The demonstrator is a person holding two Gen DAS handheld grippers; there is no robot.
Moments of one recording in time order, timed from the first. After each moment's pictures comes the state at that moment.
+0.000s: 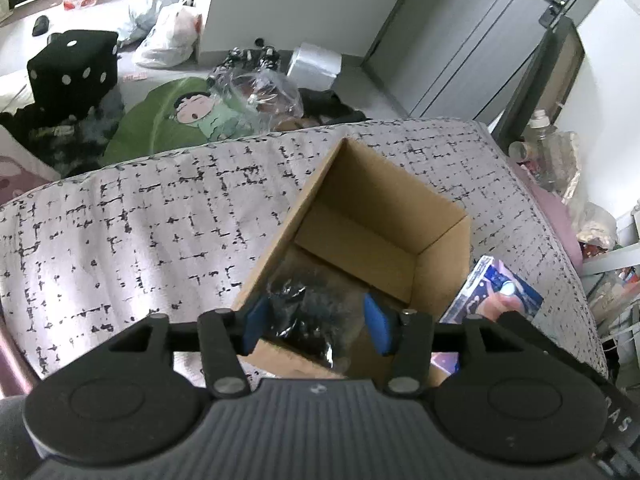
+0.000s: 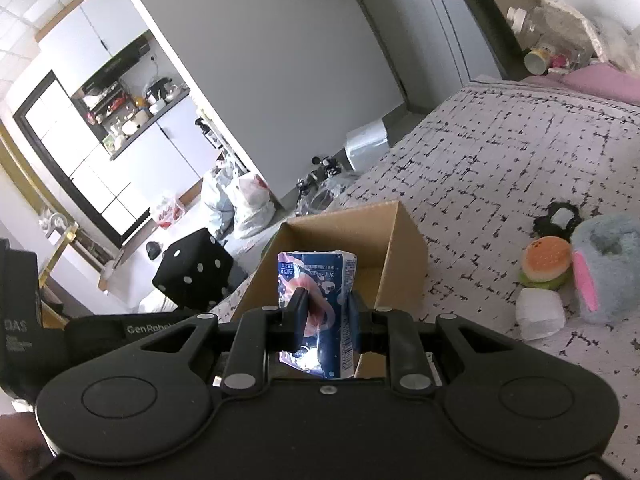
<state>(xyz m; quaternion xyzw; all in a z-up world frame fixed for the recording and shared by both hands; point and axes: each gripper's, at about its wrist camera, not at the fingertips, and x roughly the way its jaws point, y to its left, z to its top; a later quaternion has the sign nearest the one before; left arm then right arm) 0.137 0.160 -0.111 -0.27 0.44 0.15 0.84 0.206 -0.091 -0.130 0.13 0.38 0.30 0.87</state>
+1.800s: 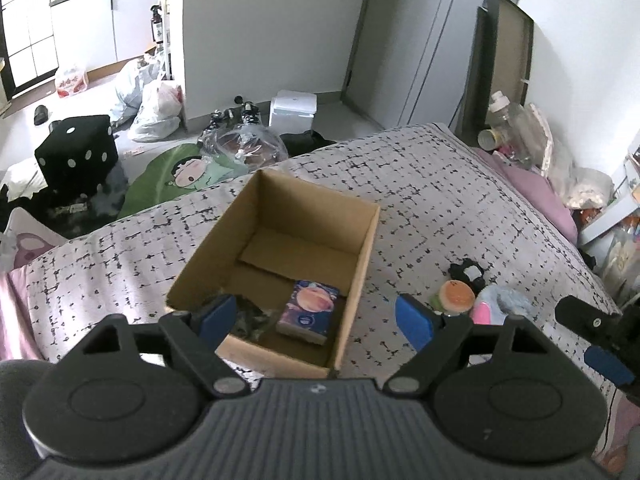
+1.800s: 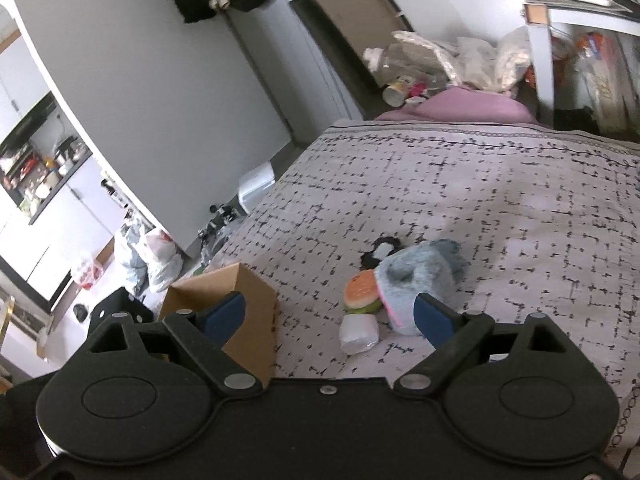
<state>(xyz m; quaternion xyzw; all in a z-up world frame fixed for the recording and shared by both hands) 0.131 0.039 -0.053 -0.16 0.40 0.17 0.89 0.200 -0.225 -0.092 0.17 0.37 0.13 0.91</state>
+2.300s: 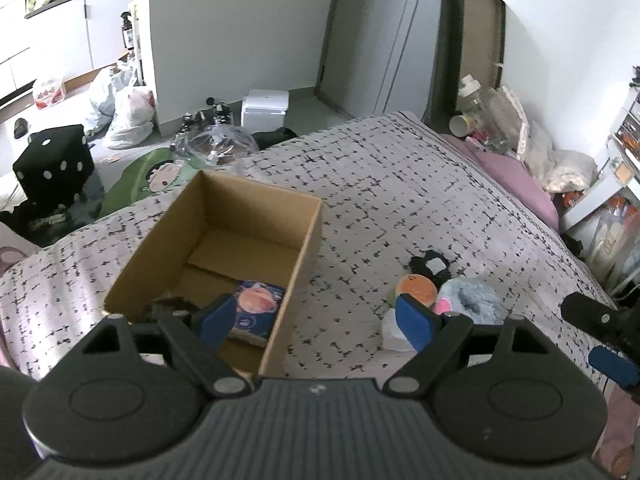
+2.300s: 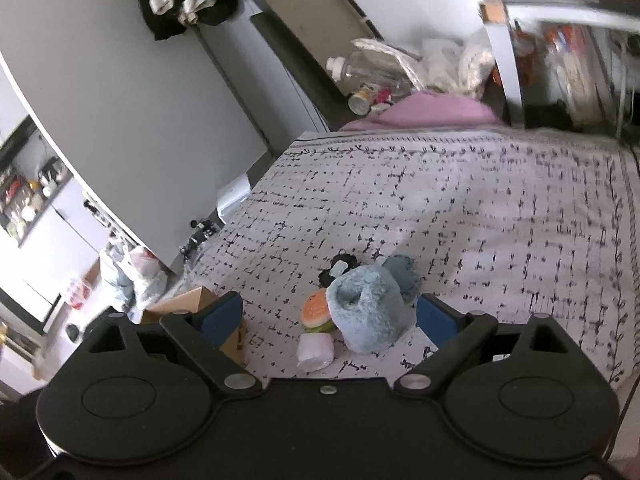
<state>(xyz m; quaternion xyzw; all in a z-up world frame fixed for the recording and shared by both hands) 0.161 -0.007 -0.058 -0.14 0.41 0.14 0.89 0.216 -0.272 -0.096 0.20 0.37 0.11 0.90</state>
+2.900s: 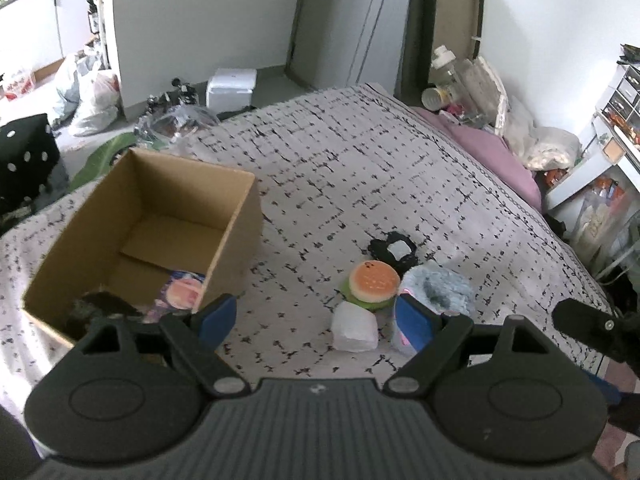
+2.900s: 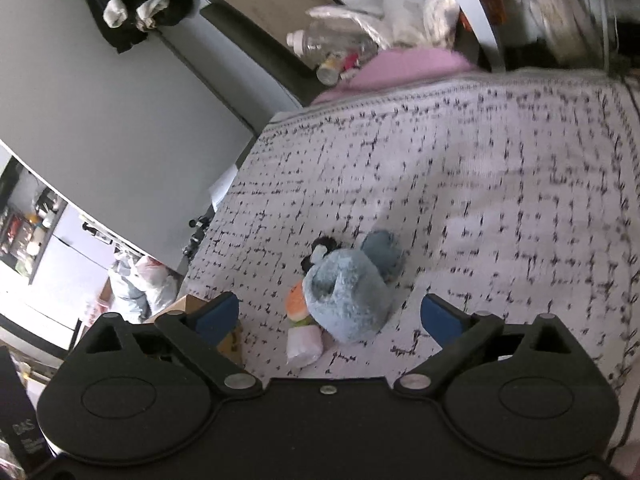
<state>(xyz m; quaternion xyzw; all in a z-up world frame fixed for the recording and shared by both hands) 0.204 -0.037 -0.092 -0.15 0.43 0.10 0.88 0.242 -0.298 -0.128 0.26 0.42 0.10 0.86</state>
